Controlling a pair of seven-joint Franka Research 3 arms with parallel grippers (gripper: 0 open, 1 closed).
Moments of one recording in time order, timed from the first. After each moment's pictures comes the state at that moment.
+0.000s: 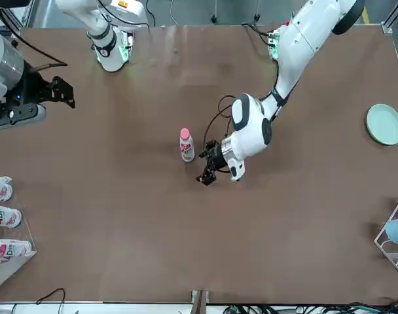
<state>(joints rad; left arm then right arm) -0.20 0.72 -0.58 -1.75 -0.74 2.81 -1.27 0.20 0.09 -0.06 -1.38 0.05 1.35 -0.03</state>
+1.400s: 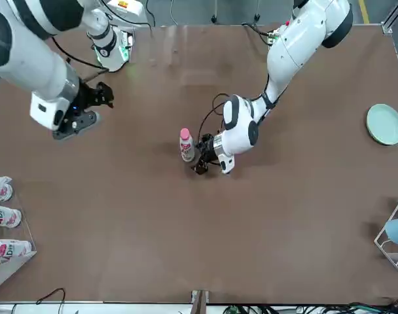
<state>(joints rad) -0.23 0.82 -0.62 -1.78 -0.74 2.83 -1.24 0.37 0.16 -0.05 -1.46 0.14 1.41 0.01</state>
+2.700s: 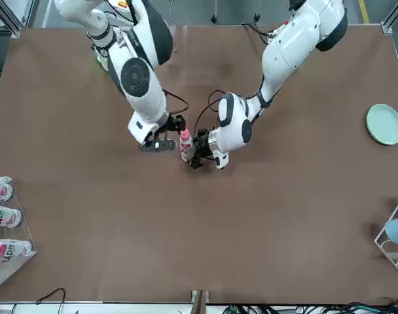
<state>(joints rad) -0.27 0.86 -0.62 -1.76 -0.75 2.83 -1.24 0.67 0.38 -0.05 -1.49 0.17 1.79 0.60</state>
